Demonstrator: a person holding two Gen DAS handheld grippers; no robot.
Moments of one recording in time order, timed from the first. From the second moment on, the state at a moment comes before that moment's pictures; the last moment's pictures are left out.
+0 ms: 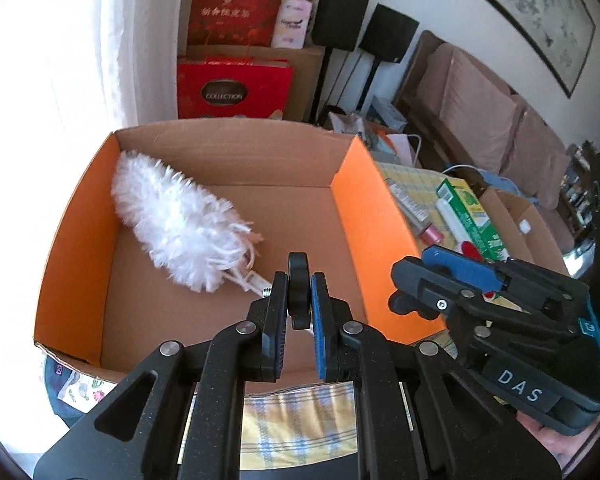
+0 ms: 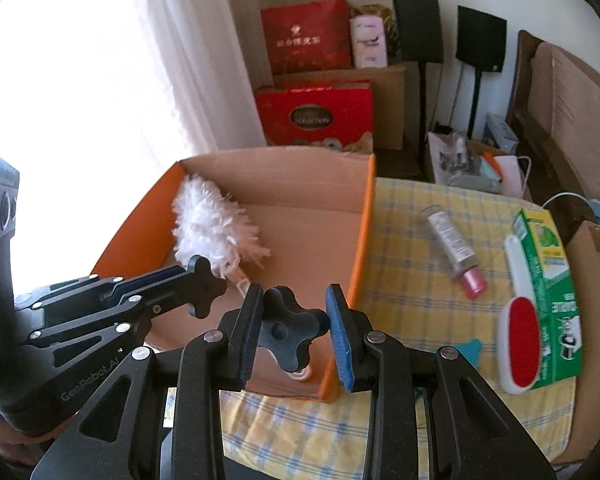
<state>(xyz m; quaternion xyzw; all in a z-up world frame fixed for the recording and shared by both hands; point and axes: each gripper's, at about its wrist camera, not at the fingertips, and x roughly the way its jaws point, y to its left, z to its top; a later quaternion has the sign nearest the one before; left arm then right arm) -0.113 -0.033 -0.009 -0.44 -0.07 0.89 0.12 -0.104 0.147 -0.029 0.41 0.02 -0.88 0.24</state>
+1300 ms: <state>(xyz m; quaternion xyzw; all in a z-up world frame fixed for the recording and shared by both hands) -0.103 -0.090 -0.024 -0.44 -0.08 0.89 0.05 -0.101 0.122 -0.038 0.42 0.01 -0.87 0.25</state>
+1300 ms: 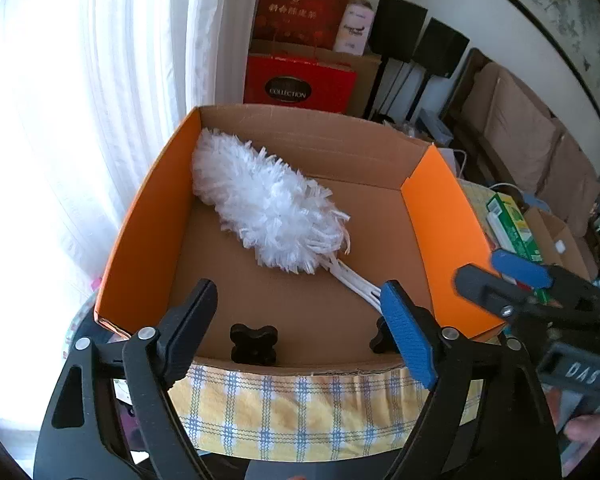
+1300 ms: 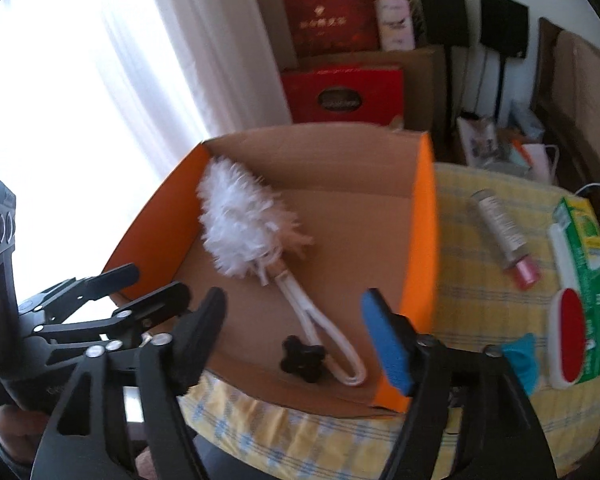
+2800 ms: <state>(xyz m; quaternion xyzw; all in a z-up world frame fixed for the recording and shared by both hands) -0.022 0.015 -0.015 -0.39 -0.07 0.90 0.20 -0.071 0.327 -0.048 0.43 -0.05 -0.90 0.09</state>
